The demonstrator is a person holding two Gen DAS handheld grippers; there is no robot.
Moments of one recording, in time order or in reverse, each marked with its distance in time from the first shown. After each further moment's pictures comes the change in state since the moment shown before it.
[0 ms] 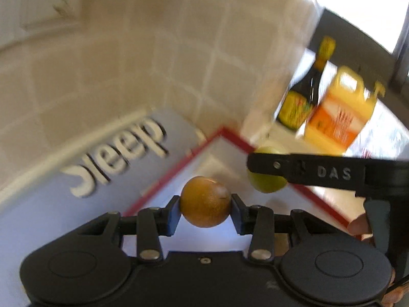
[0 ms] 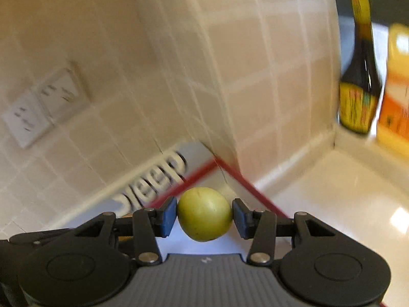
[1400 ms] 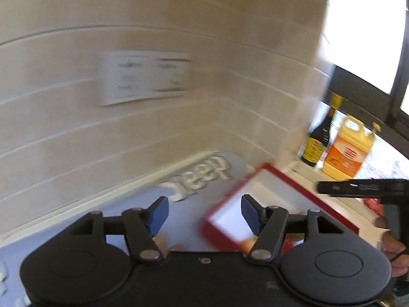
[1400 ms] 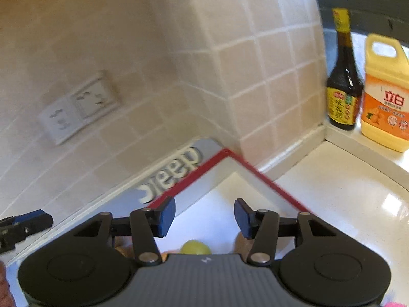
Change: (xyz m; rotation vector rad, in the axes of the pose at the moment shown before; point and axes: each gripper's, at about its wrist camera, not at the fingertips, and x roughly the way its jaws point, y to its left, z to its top) left arm -0.204 0.052 -0.053 -0.069 -0.240 0.180; right arm -0.095 0.020 -0.024 -0.004 -0.047 0.066
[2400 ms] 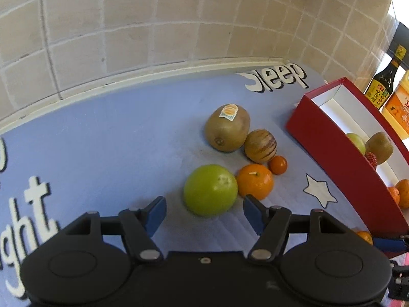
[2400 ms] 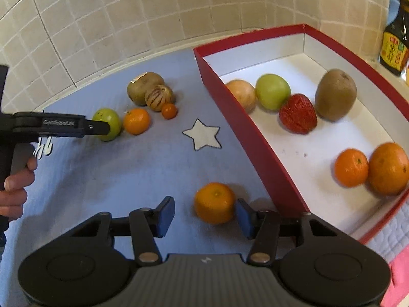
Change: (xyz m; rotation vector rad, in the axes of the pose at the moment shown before) left arm 0.061 0.069 -0.125 -0.122 0.268 0.140; right arm 0.023 0.079 -0.168 -0.270 0.287 -0.005
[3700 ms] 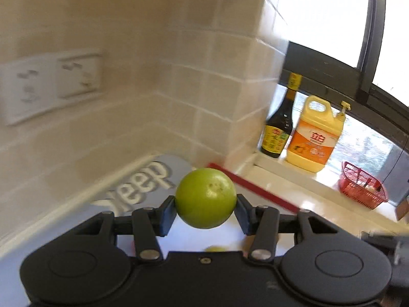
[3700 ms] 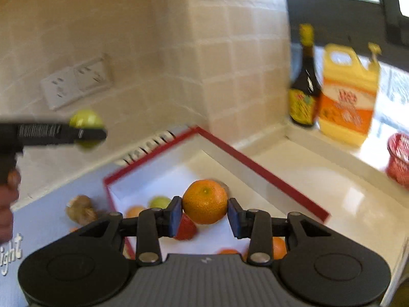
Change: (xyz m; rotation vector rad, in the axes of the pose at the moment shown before) left arm -0.025 -0.178 0.125 0.300 -0.236 -0.314; right arm -0.081 -0.105 0.046 0.234 -0.336 -0.192
